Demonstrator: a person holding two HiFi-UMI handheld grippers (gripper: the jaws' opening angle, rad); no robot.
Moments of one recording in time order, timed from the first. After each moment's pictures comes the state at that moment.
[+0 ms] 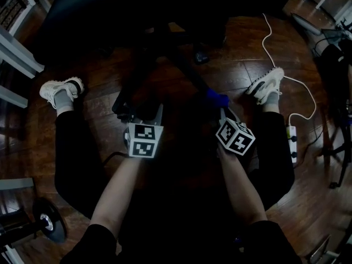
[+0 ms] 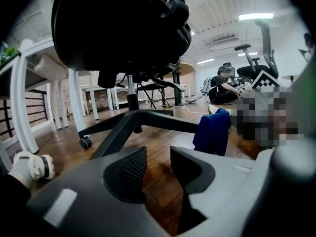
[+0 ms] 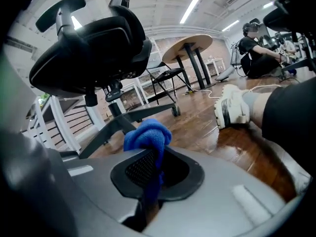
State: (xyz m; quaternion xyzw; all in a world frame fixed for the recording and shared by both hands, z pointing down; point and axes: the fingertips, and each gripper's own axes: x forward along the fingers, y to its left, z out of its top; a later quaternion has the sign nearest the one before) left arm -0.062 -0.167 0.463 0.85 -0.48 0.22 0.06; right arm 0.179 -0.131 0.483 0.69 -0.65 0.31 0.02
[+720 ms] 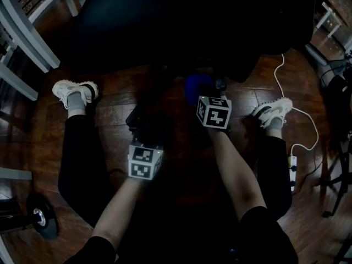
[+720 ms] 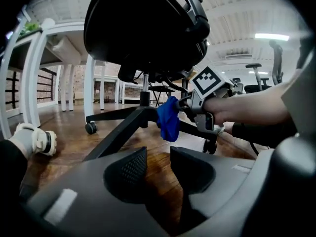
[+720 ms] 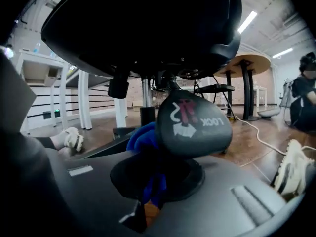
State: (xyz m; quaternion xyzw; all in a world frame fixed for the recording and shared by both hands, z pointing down) left arm -0.096 -0.149 0.467 0.84 -0.50 0.16 0.13; right arm 0.059 -0.294 0.417 0.62 -0.76 0.14 0.14
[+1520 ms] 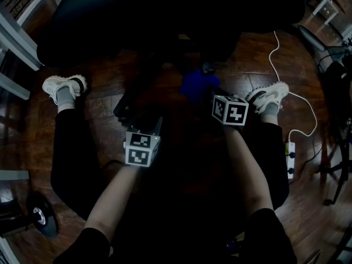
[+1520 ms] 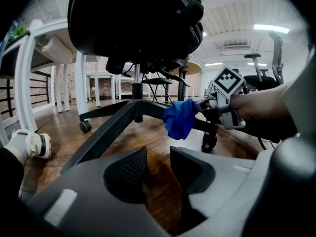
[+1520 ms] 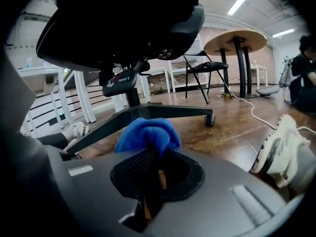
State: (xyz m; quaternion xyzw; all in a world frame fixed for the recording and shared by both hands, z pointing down) left arm -0.074 -0.156 0.483 0.84 -0.49 0.21 0.13; right arm 0.132 -0.245 0.462 0.59 -0.76 0.23 0.17
